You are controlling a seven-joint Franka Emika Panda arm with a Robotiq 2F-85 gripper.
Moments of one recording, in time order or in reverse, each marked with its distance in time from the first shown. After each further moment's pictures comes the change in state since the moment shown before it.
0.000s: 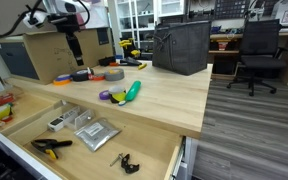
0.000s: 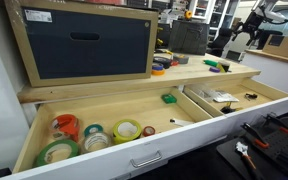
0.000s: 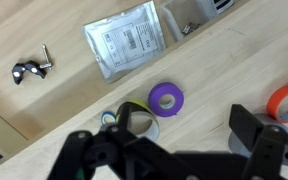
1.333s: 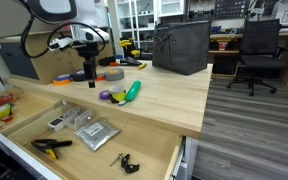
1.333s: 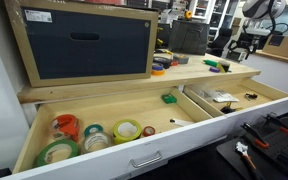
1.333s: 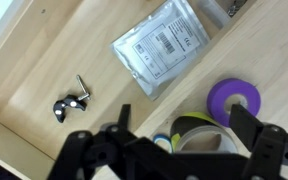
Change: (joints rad) arm -0.029 0.251 -0.017 0.110 -0.071 -0.007 0.278
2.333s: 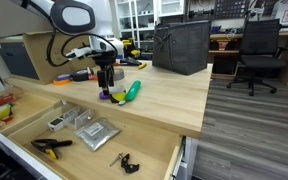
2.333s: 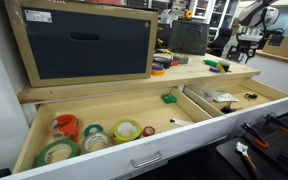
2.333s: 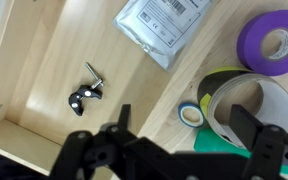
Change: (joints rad) arm -0.016 0.163 -0.047 0.134 -0.007 0.036 0.175
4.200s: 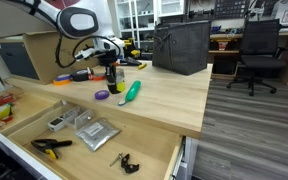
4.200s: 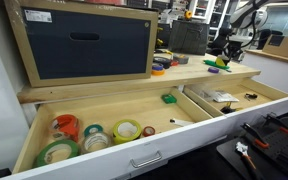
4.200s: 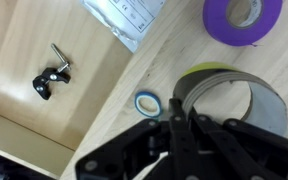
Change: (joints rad) arm 0.048 0.069 0.013 0.078 -0.008 0.072 0.016
